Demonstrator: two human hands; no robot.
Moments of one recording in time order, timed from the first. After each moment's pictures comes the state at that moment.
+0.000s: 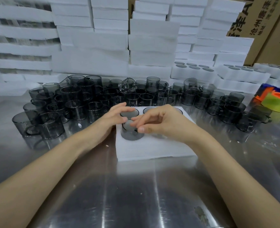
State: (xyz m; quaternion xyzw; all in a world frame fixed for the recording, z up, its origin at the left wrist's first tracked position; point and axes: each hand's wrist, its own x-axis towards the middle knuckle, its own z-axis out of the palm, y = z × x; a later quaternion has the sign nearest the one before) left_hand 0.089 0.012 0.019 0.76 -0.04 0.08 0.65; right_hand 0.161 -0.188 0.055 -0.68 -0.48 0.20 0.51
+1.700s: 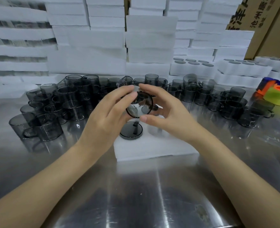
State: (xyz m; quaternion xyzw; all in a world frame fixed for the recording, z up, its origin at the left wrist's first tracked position) left_hand 0.070 -0.019 0.038 0.83 -0.18 0.50 0.18; right_hand 0.160 -0.190 0.057 -0.66 -0.49 0.04 0.57
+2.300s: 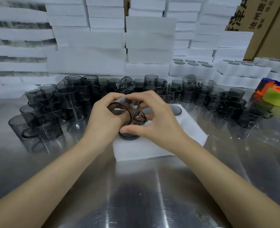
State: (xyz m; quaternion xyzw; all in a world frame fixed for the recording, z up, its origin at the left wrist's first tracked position) left_hand 0.072 -0.029 0.047 0.75 0.03 0.33 0.57; right_hand 0.131 -0.172 0.053 -0.70 -0.50 -0.10 0.51
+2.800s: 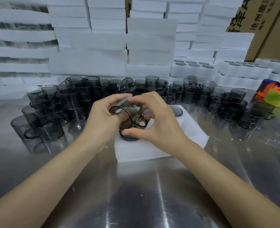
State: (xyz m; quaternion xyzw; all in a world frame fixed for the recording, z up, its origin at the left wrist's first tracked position) left_hand 0.072 -0.022 0.049 0.74 0.01 0.28 0.61; right_hand 0.136 -0.170 0.047 -0.69 -0.52 -0.15 0.48
